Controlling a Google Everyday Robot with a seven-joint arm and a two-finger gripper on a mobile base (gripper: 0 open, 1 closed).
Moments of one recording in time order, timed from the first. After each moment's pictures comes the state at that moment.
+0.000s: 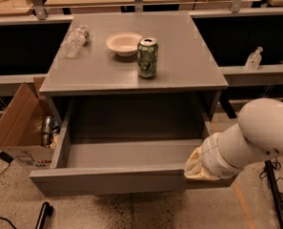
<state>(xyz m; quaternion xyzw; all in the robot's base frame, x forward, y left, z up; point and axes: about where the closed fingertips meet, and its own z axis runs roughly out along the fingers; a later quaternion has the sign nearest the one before) 0.412 -0.142 0.719 -0.69 0.69 0.08 0.20</state>
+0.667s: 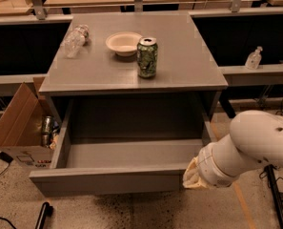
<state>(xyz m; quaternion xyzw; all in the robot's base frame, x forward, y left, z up) 0.399 -0.140 0.684 -0.69 0.69 0.09 0.17</state>
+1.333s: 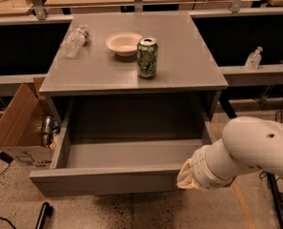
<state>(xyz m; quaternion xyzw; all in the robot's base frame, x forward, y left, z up) 0.401 -0.128 0.681 -0.69 0.70 0.08 0.19</state>
